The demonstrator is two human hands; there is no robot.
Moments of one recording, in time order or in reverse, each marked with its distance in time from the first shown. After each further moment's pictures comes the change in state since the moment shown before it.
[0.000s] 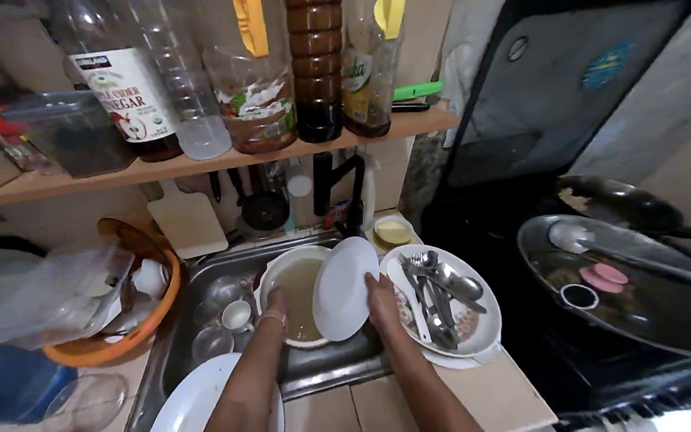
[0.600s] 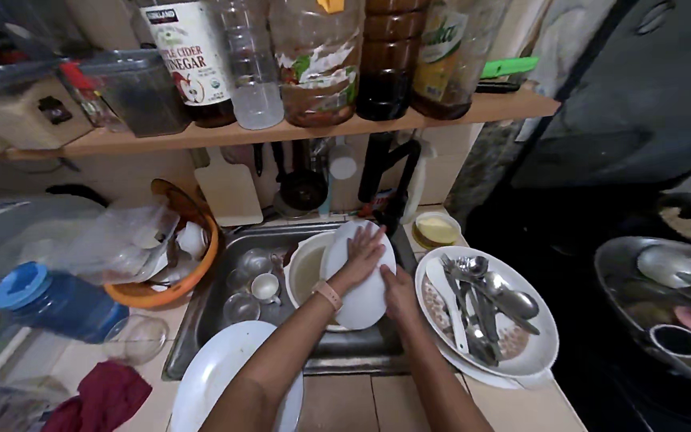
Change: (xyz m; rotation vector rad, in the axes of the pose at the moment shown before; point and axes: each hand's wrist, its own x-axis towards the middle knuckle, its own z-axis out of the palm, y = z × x) left_hand -0.049 0.090 0.045 0.219 -0.362 0.837; right_hand 0.001 0.013 0.019 -0.056 -0.215 -0.134
